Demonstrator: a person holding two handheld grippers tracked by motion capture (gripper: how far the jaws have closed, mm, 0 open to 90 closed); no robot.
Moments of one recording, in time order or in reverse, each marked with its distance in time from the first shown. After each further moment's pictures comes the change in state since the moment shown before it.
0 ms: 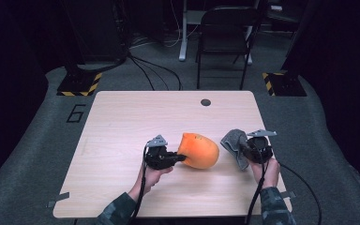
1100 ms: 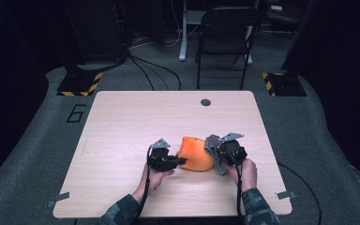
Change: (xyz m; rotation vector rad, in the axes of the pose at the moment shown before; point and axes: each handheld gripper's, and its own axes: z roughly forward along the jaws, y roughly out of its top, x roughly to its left) left arm 0.008 -0.015 0.015 0.042 0.033 -0.048; right arm 0.070 0.006 0.030 0.079 0.056 -0.175
